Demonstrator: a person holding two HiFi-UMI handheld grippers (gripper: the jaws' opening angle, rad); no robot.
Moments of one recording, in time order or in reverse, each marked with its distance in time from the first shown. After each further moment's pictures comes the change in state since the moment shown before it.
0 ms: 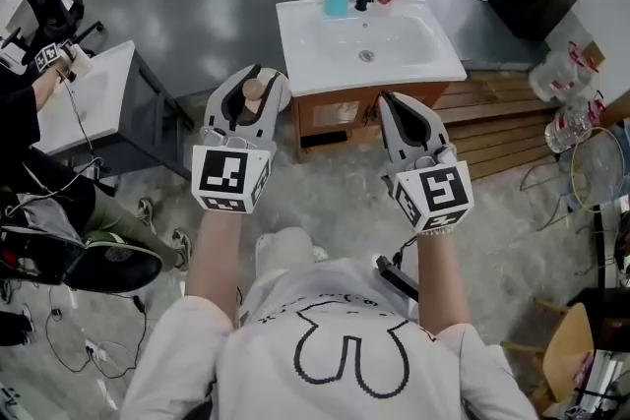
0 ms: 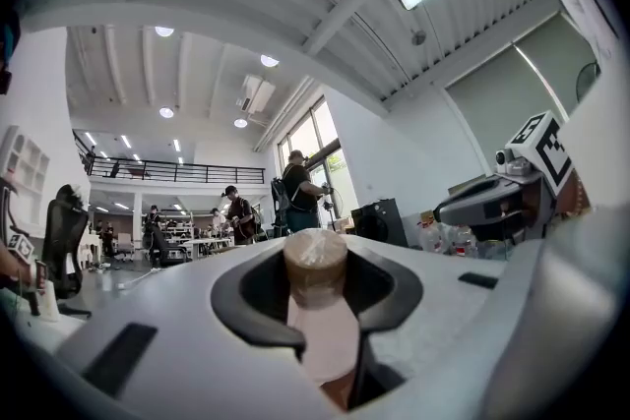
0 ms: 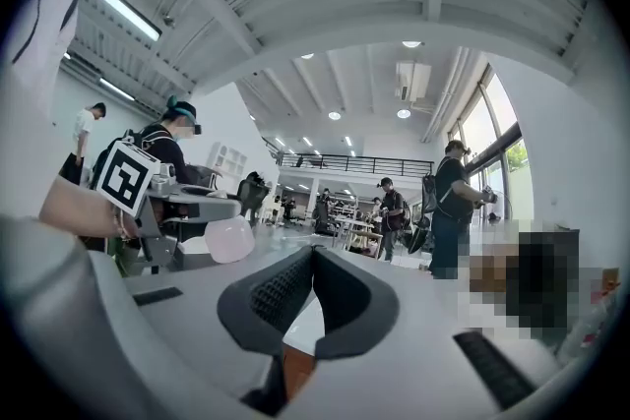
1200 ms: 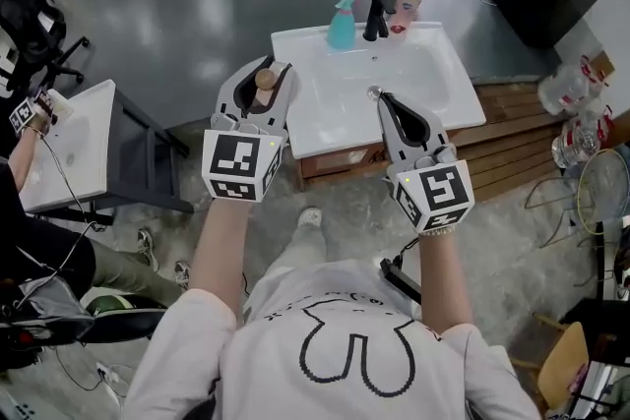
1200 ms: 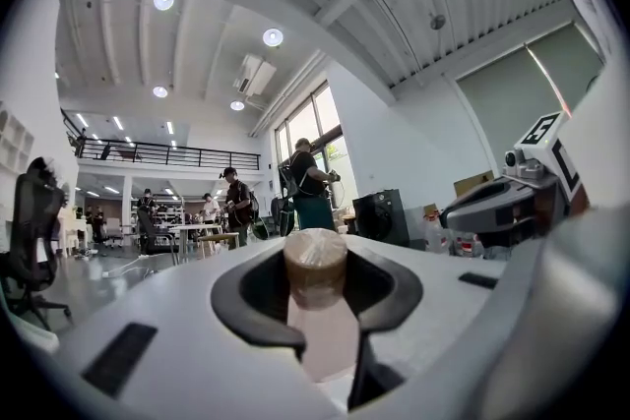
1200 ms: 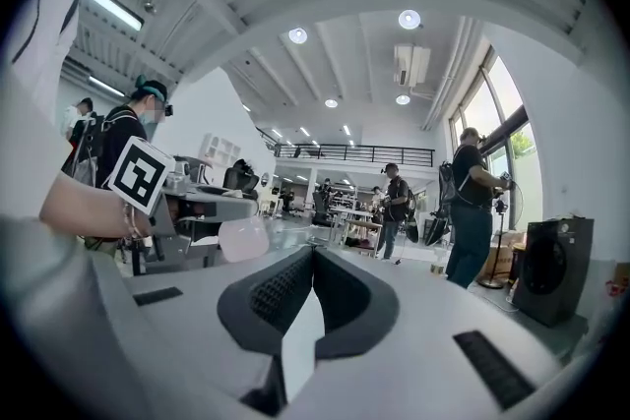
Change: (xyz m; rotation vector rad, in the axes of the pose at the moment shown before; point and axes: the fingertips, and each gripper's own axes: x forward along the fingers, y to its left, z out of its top) left arm 0.190 0.086 -0.062 -0.042 0.064 -0.044; right arm 0.175 -0.085 -0.043 0.019 0.056 0.009
